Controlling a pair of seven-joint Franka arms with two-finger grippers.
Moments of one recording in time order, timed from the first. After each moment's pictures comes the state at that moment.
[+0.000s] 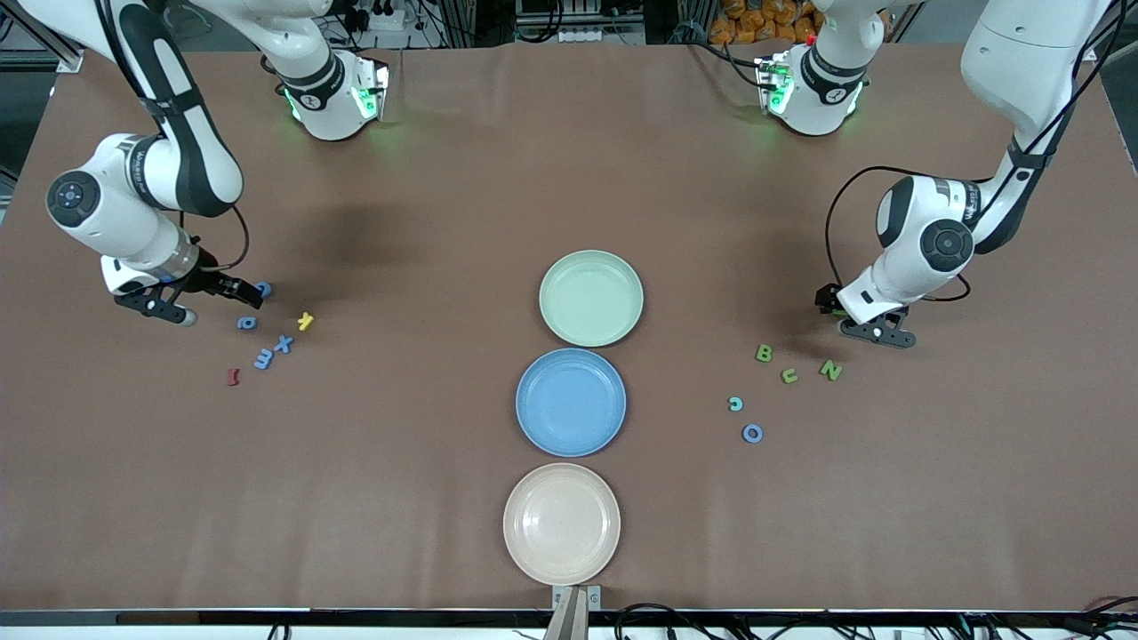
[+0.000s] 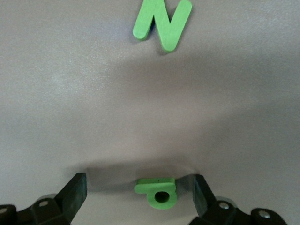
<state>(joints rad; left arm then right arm) 0.16 0.37 -0.17 -2.37 0.24 2.67 0.05 -0.12 0.11 -0.06 -2.45 0.00 2.55 0.14</state>
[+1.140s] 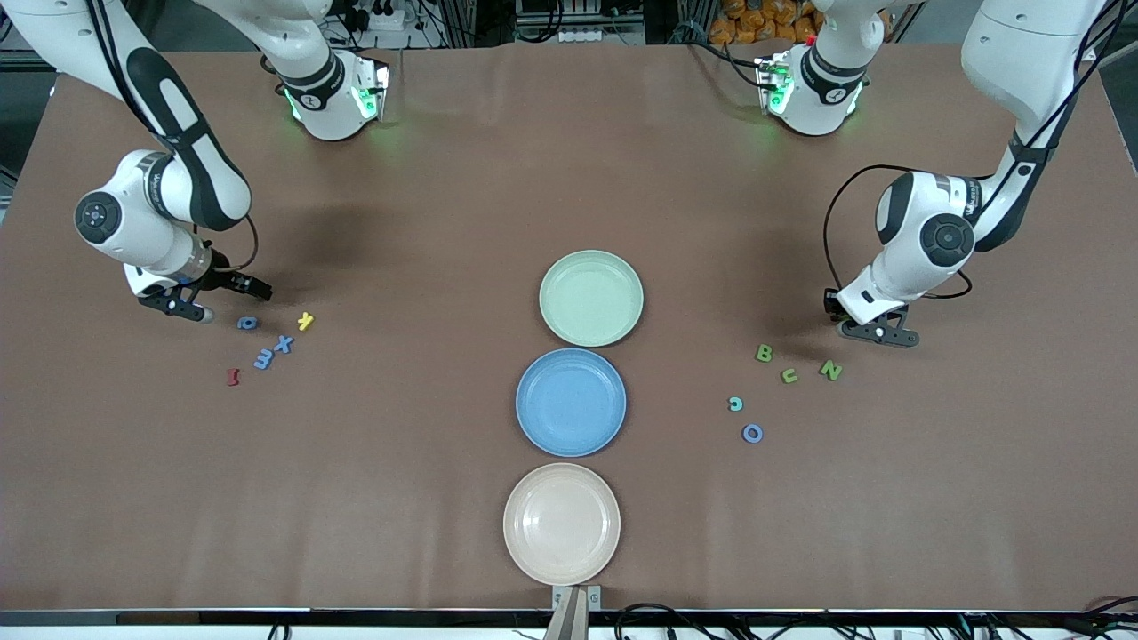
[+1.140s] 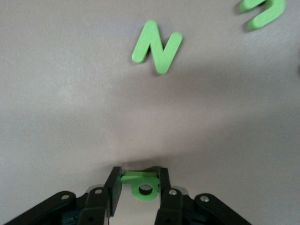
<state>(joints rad) 0.17 0.34 -0.20 -2.37 0.24 2.66 -0.02 -0.19 0.25 -0.06 -2.49 0.00 2.63 0.05</state>
